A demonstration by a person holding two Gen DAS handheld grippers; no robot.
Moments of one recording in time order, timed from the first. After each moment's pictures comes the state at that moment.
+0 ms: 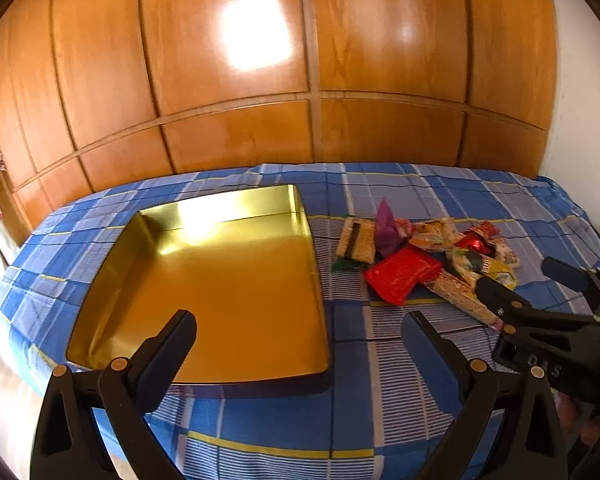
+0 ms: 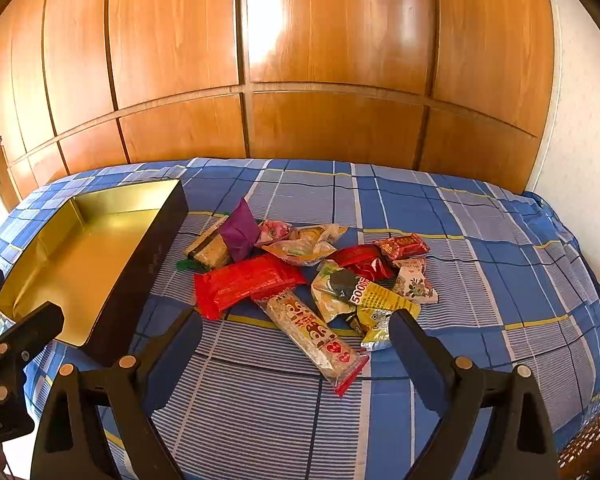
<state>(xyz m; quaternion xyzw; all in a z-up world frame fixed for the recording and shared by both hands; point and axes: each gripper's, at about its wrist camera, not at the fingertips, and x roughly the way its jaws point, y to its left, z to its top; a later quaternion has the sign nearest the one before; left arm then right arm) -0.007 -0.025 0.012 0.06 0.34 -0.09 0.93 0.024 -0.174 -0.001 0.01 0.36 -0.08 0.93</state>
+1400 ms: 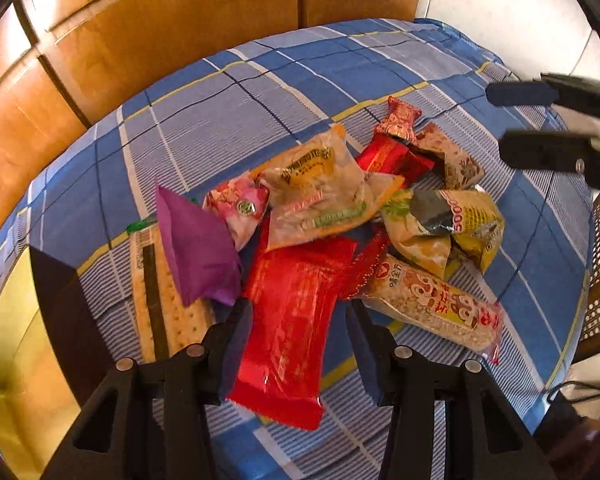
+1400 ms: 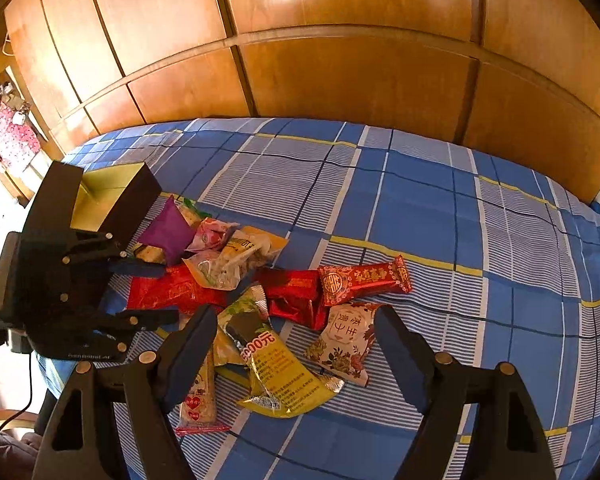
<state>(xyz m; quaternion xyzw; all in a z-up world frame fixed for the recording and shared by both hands) 0.152 -0.168 -0.068 0.23 0.51 -0.35 0.76 0.118 -0.313 0.003 0.01 0.47 0.06 0.88</state>
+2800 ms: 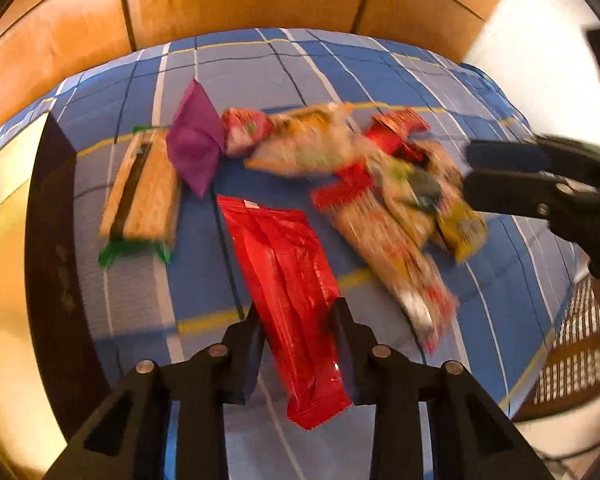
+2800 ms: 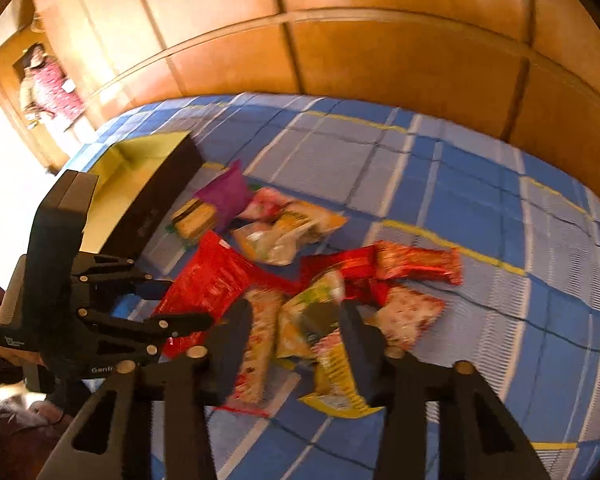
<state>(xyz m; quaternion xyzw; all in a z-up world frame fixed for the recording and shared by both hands) 0.096 -0.149 -0.079 0.09 0.55 -0.28 0.78 0.113 -0.286 -0.008 0.00 0.50 0.15 0.85</state>
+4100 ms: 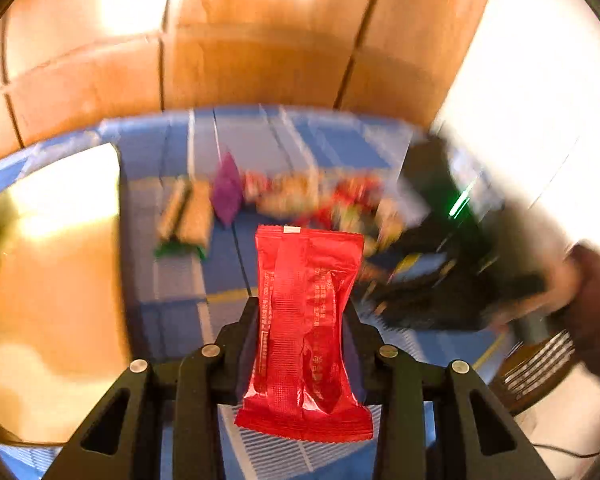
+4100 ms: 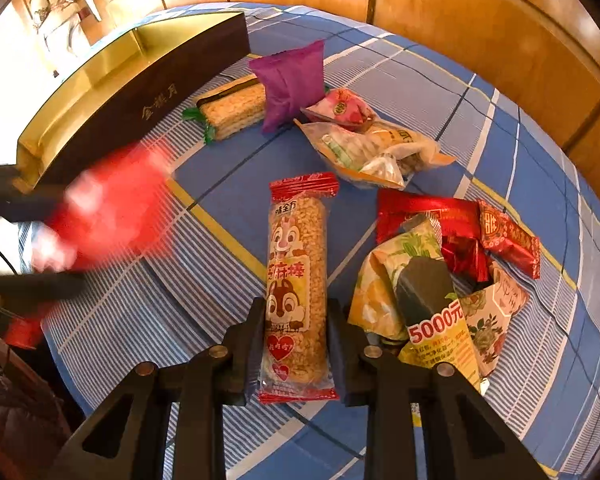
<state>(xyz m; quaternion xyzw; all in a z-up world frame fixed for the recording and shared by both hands) 0.041 -0.080 -0.004 0.01 0.43 -0.31 0.85 0.122 -0.215 -0.085 -0.13 0.57 0.16 0.80</state>
